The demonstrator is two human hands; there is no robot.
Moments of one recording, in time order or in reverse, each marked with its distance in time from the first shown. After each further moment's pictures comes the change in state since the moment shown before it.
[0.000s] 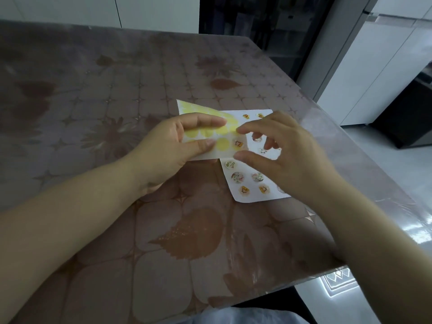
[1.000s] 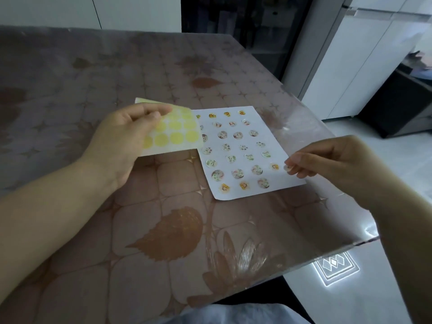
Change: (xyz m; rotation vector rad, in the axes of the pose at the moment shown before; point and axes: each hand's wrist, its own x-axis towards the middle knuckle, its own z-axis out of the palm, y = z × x) left_hand 0.011 -0.005 -0.016 0.108 0.366 0.039; right_hand -0.043 0.045 -0.060 0.356 -0.087 0.453
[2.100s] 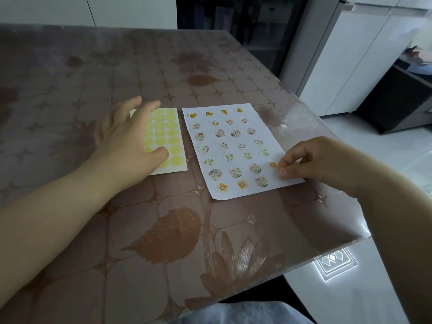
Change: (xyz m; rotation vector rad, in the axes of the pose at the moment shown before) left_hand -0.010 0.002 0.001 0.995 -0.020 0.116; right_hand 0.021 0.001 0.005 -0.196 -0.179 0.184
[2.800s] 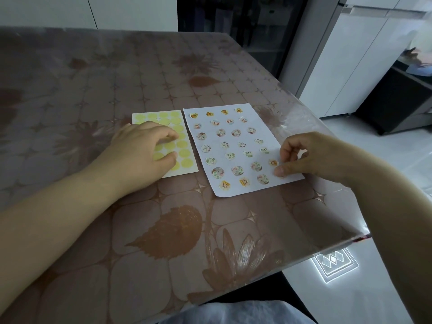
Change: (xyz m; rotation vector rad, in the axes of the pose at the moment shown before) left_hand -0.003 -0.001 0.001 0.068 -0.128 0.216; right_hand 0.012 0.003 -0.004 -0.105 -0.047 -0.056
